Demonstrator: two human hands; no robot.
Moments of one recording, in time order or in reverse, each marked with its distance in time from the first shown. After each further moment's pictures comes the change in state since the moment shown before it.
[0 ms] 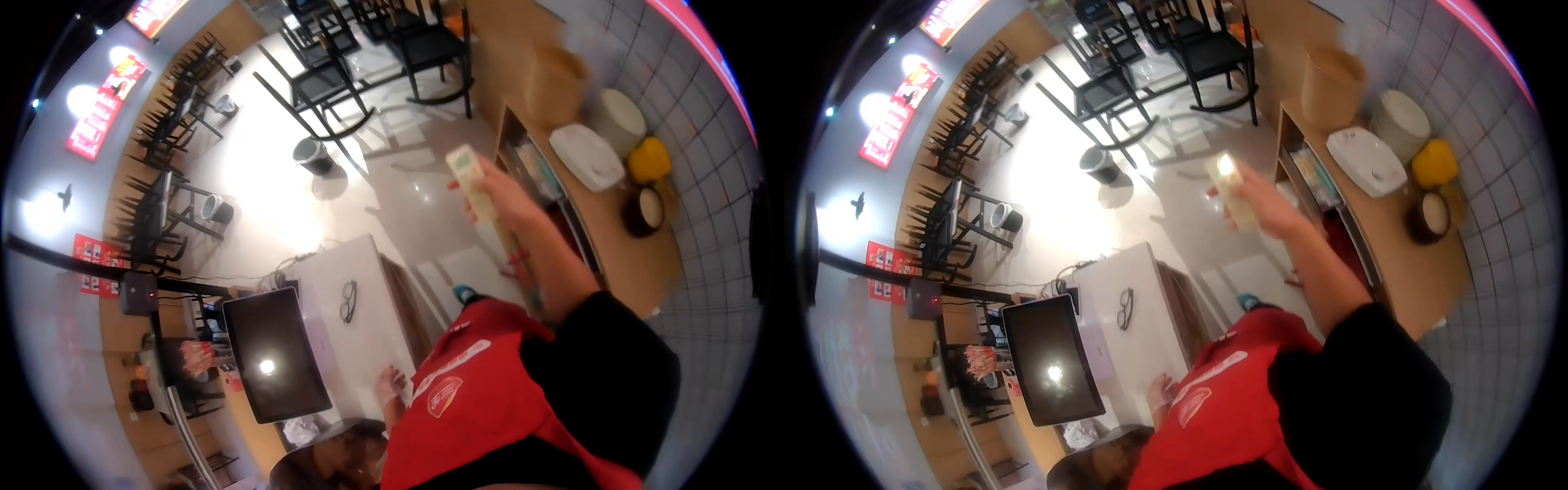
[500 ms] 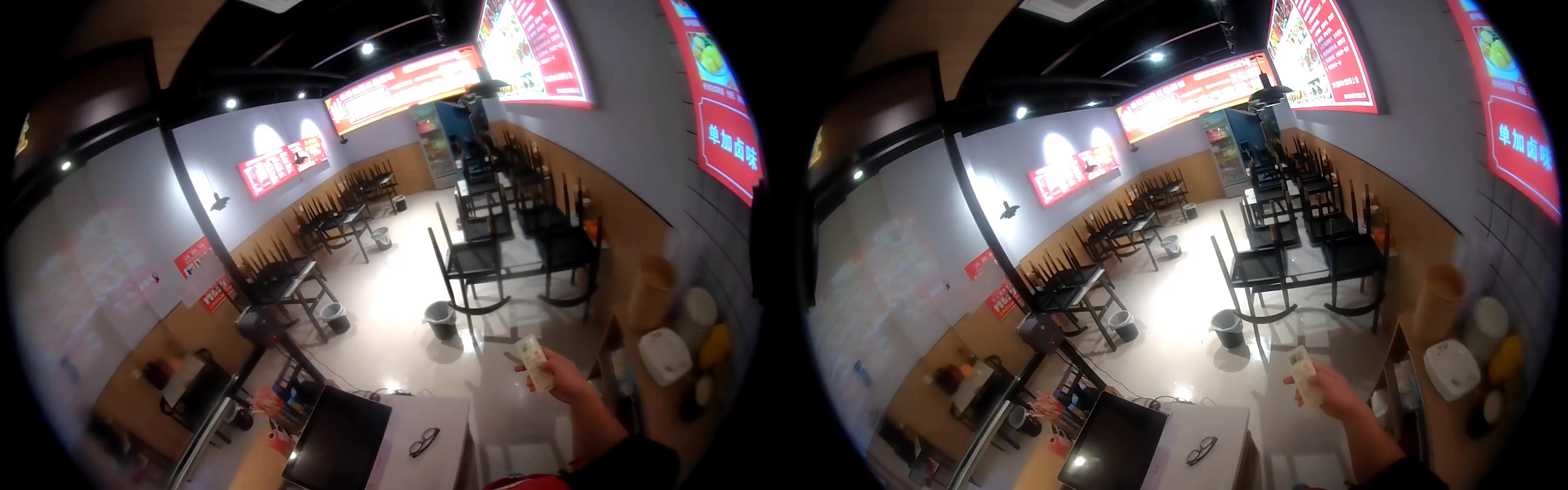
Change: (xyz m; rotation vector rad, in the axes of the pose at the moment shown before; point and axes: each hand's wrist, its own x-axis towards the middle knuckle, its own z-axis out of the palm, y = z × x) left_hand 0.112 -0.017 -0.007 0.110 -0.267 0.290; right_hand 0.021 -0.019 0.063 0.100 -0.371 0.012
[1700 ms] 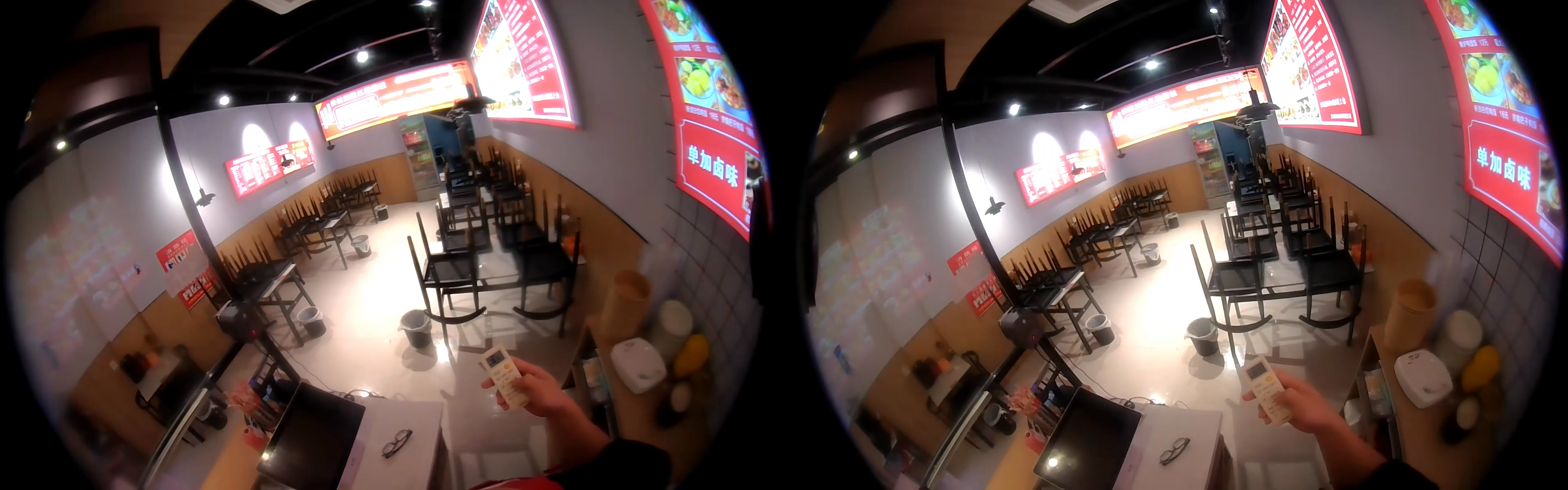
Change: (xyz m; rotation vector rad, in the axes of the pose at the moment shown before) left_hand 0.014 -0.010 0.011 -0.160 0.071 -0.050; right_hand -0.059 -0.032 0.052 -0.030 -0.226 -0.076
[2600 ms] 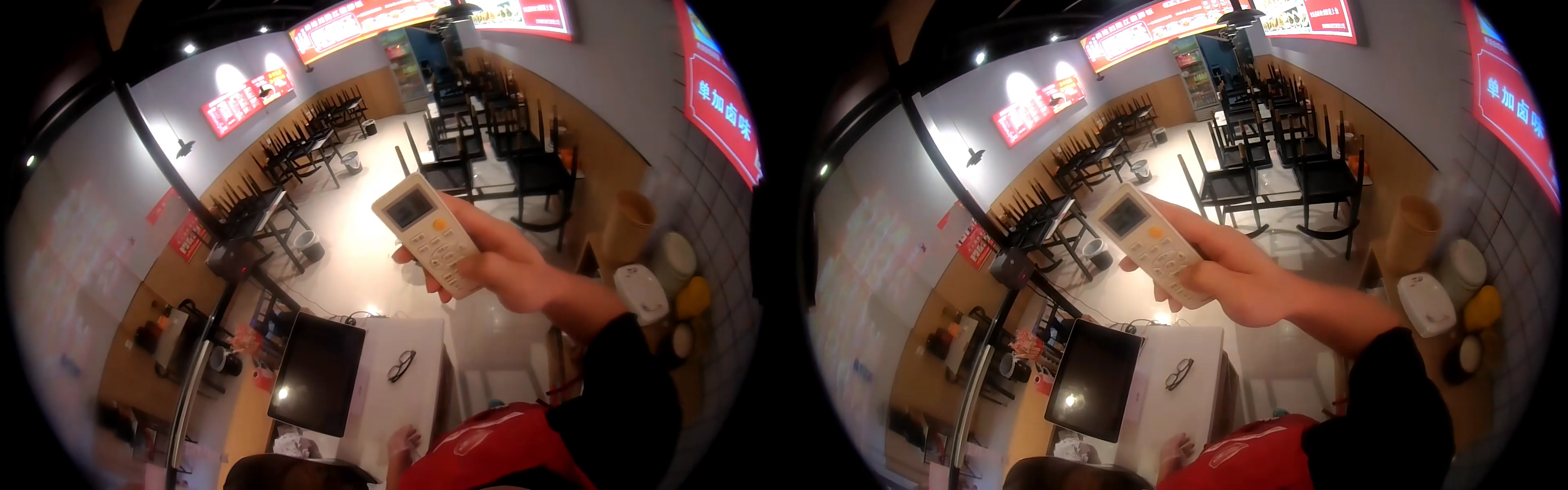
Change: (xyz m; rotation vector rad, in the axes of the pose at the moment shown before) left_hand -0.096 0.022 0.019 -0.155 0.266 -0.115; right_hand 0.068 -0.118 0.127 -0.373 -0.514 -0.423
